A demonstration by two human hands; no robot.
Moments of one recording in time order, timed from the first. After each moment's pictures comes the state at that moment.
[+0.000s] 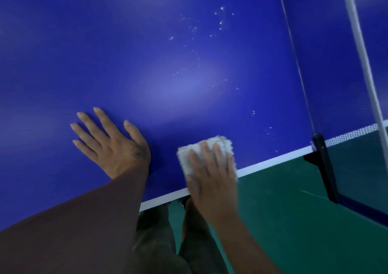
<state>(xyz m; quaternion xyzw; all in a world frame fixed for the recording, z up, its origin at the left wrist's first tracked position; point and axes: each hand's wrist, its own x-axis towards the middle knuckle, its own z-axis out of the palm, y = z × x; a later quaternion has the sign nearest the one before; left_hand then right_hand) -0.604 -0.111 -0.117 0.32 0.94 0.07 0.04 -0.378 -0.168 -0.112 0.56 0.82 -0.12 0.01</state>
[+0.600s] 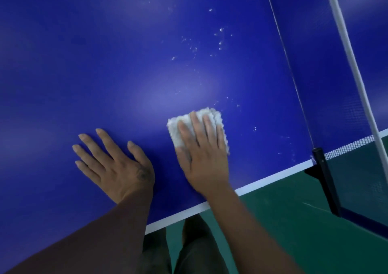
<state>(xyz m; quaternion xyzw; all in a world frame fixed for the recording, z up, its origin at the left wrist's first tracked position) -0.605 -0.114 -0.120 0.34 0.94 0.09 0.04 -0.433 -0.063 -0.111 0.55 0.83 -0.10 -0.04</state>
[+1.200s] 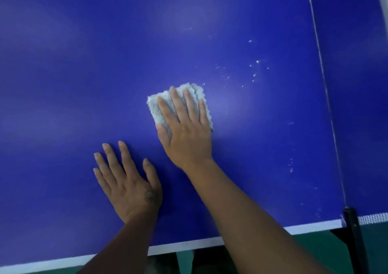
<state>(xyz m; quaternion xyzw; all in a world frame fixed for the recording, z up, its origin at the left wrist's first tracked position) -0.604 -0.110 -0.117 0.33 0.94 0.09 0.05 -0.531 0.044 -0.117 0.45 0.88 -0.11 -0.07</state>
